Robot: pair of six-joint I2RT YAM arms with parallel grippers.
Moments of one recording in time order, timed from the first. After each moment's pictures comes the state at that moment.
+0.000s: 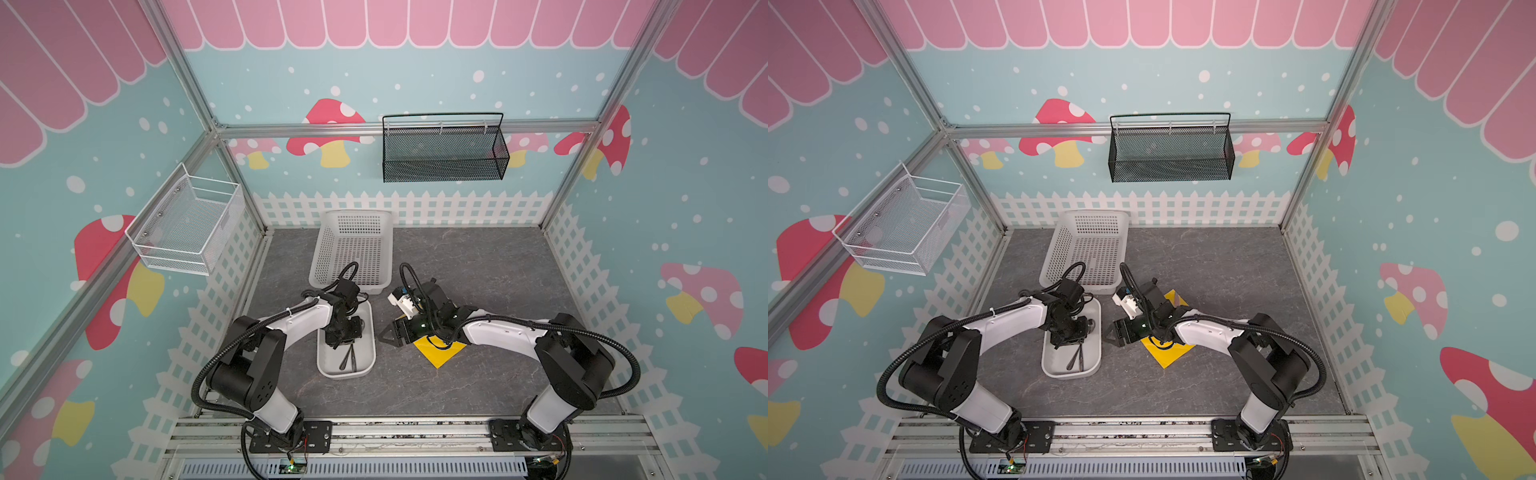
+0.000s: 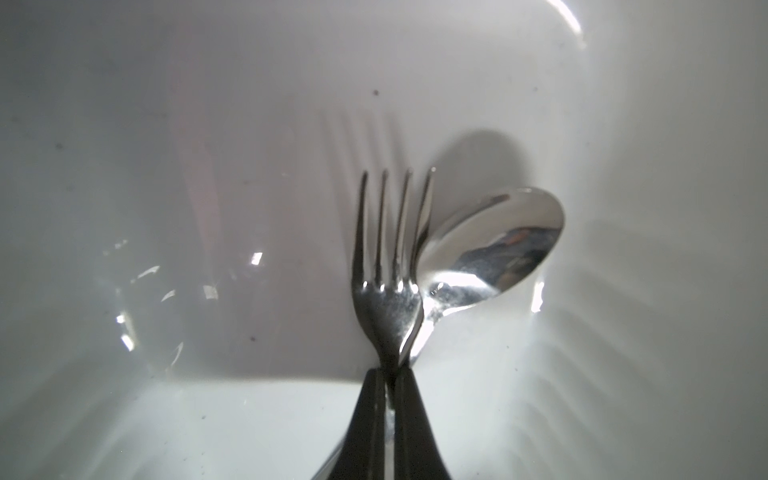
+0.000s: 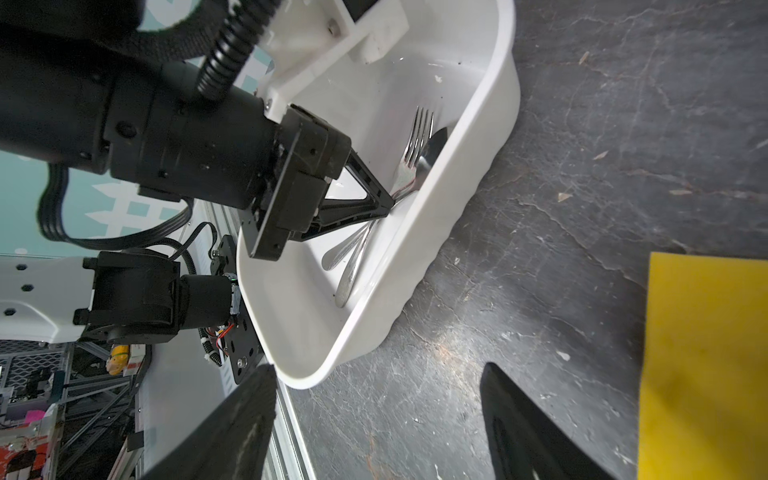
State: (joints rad) left arm -0.39 1.61 0.90 -0.74 0.13 -0.57; right arm 0.79 1.66 0.94 -0.04 -0.55 0.44
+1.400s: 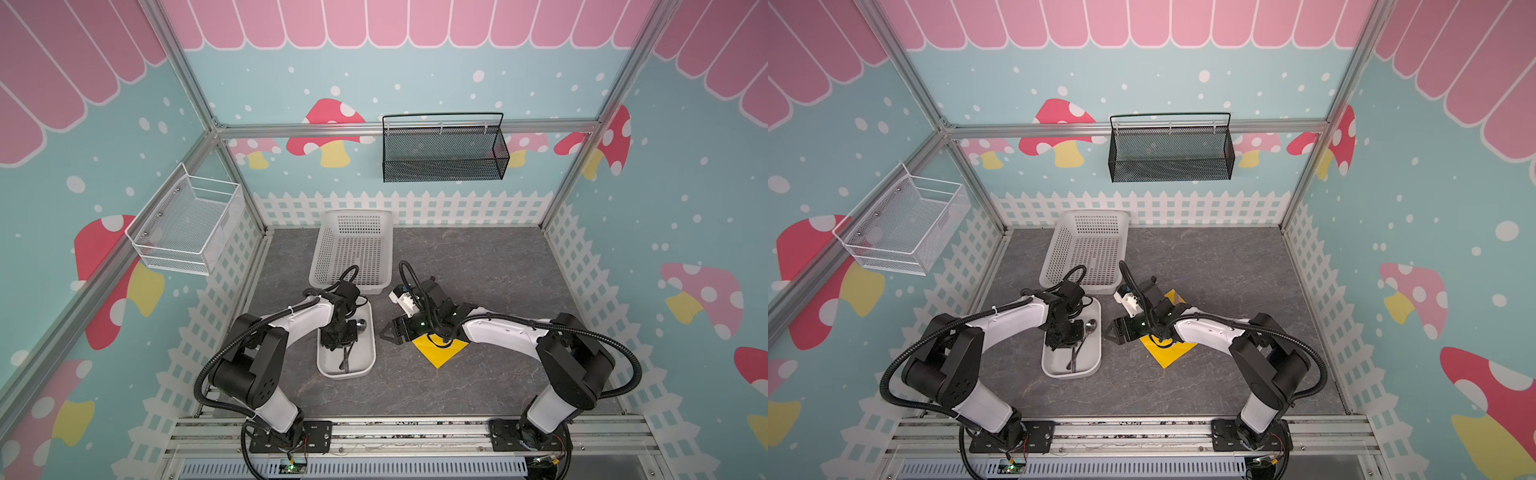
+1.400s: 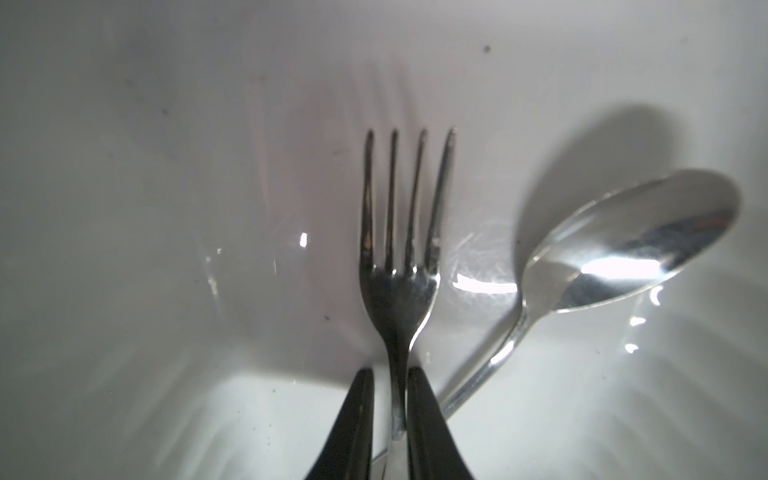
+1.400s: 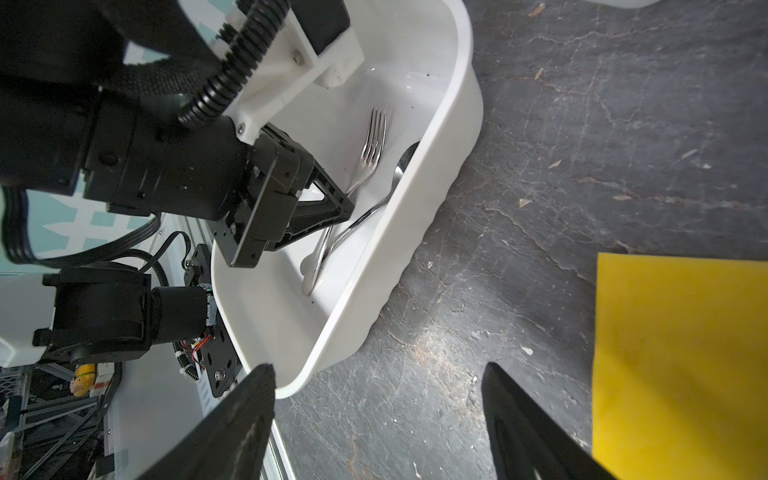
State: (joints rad) left arm -0.39 1.64 0.92 -0.82 0.04 -0.54; right arm 0.79 1.66 0.96 -0.10 -0.49 0.43
